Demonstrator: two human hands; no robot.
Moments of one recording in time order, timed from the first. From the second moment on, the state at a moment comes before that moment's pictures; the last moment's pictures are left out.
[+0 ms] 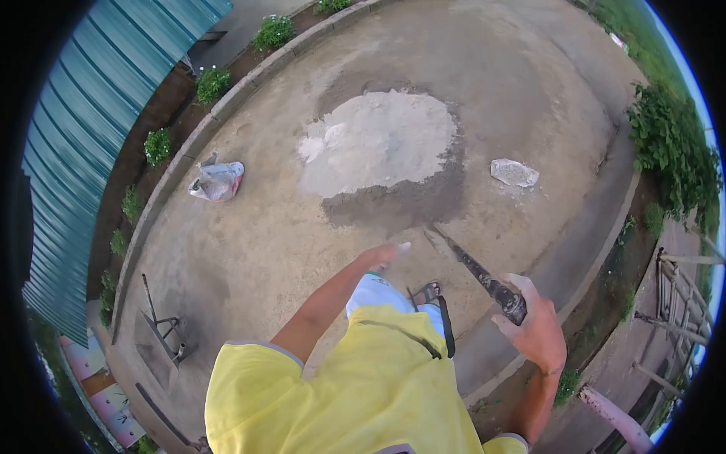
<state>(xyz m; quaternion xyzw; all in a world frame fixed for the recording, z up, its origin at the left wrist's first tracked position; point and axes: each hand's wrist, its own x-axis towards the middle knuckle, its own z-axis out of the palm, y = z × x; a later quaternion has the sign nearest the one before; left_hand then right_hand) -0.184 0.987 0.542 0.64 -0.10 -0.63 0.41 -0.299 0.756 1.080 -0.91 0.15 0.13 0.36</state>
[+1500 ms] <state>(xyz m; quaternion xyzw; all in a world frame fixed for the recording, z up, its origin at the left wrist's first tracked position) -0.379 0.631 0.415 0.55 0.35 -0.48 0.58 -0.771 0.633 0.664 -0.26 0.82 -0.17 0.48</state>
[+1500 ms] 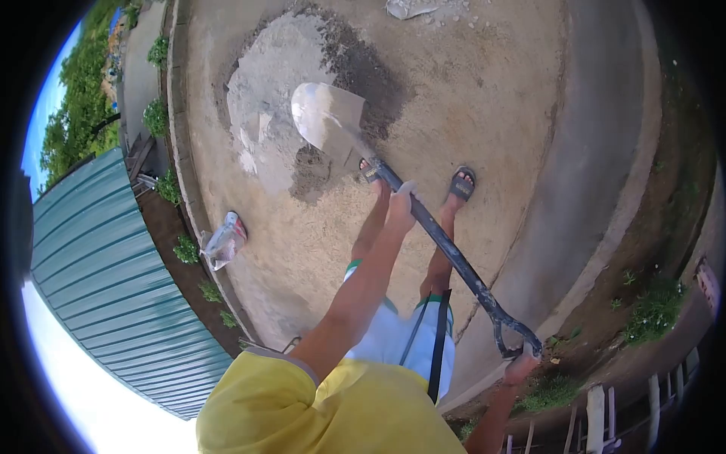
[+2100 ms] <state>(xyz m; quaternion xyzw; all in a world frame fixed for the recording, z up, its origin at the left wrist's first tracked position) -0.254 0.583 0.172 0.52 0.39 -0.56 0.51 -0.595 0.571 0.495 -0.31 0.88 -0.13 0.35</state>
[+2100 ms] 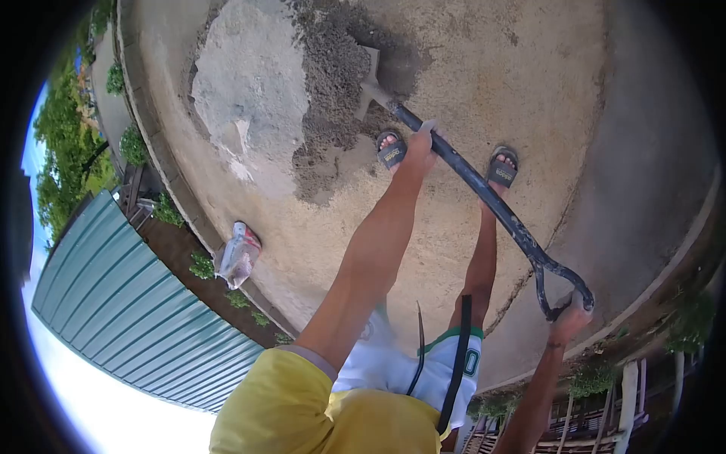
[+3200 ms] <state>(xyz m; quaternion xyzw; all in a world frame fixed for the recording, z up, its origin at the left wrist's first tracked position) -0.483 0.582 0.292 0.48 0.48 -0.60 0.42 -0.835 0.643 0.625 -0.58 0.80 0.03 0.10</state>
